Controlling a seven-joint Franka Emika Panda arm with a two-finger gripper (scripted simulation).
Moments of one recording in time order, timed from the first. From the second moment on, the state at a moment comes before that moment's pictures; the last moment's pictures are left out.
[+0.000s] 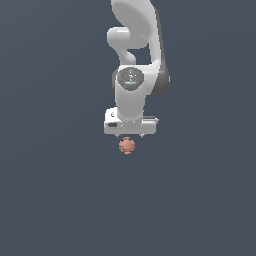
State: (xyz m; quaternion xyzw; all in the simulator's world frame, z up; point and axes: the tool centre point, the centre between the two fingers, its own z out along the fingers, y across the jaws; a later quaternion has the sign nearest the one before) arm -0.019 0.007 0.148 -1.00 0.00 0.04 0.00
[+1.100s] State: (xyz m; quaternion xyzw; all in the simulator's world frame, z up) arm -0.028 0.002 0.113 -0.98 0.18 0.02 0.00
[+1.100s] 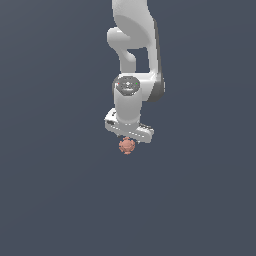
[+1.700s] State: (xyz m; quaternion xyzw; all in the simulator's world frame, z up) arm -0.036 -0.004 0.093 -0.95 0.30 0.00 0.00
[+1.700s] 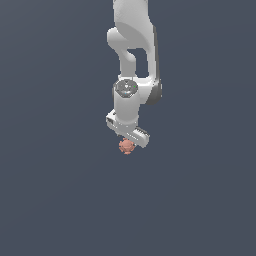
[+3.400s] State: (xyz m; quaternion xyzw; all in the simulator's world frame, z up) arm -0.038 -0.004 0.040 -0.95 0.32 0.00 0.00
